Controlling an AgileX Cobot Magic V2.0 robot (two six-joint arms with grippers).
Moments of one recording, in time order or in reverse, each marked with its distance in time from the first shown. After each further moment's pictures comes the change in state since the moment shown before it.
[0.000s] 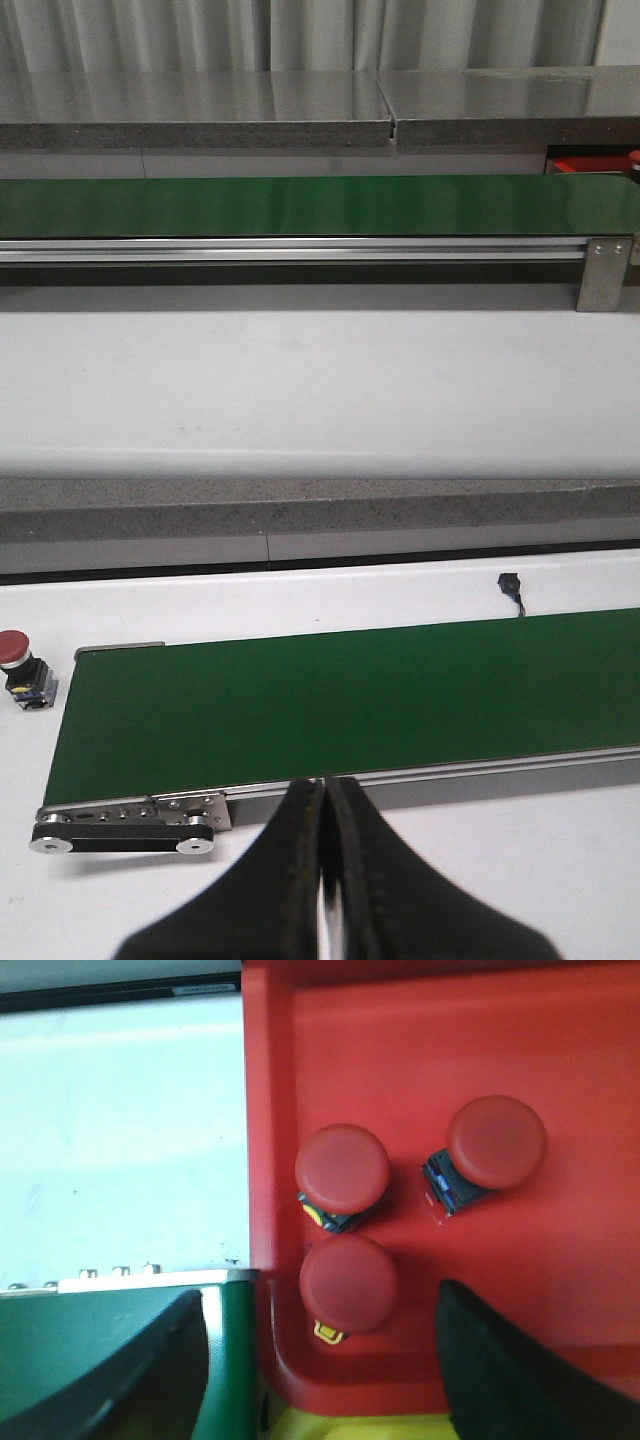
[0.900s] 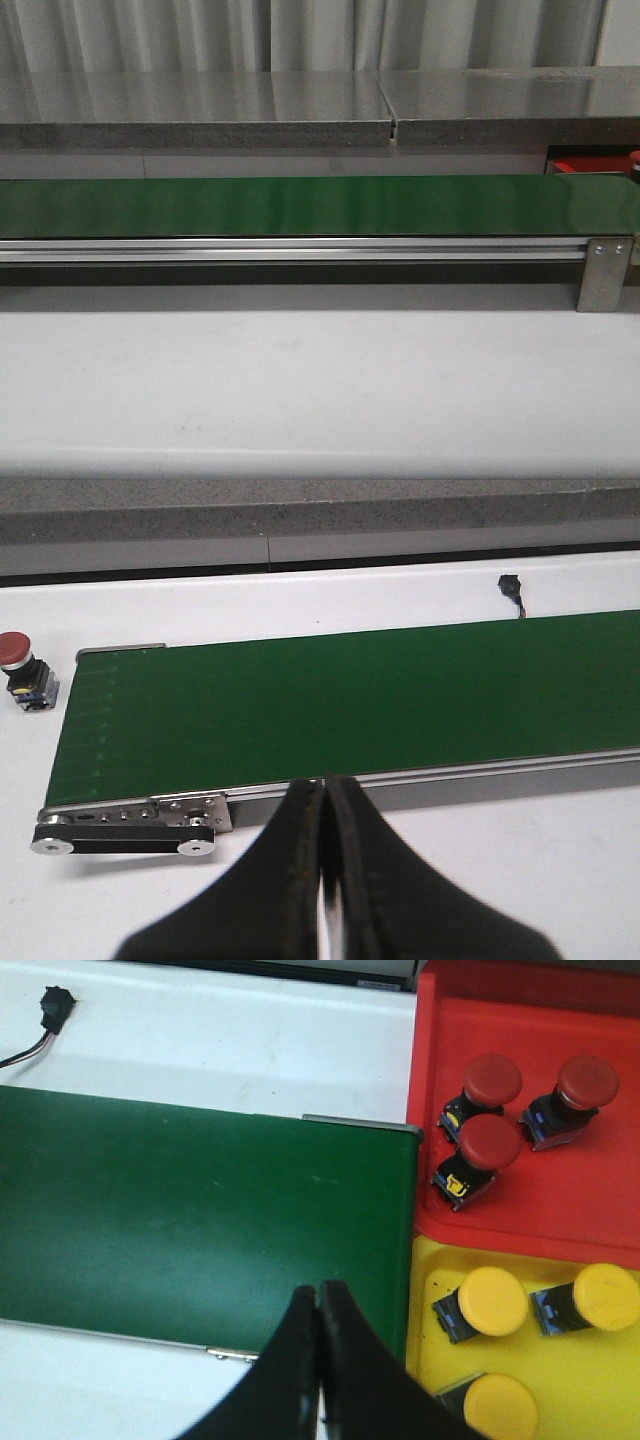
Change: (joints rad) left arm 0.000 0.000 0.000 0.000 -0.002 0.000; right arm 0.147 -0.596 0.468 -0.019 -0.026 -0.036
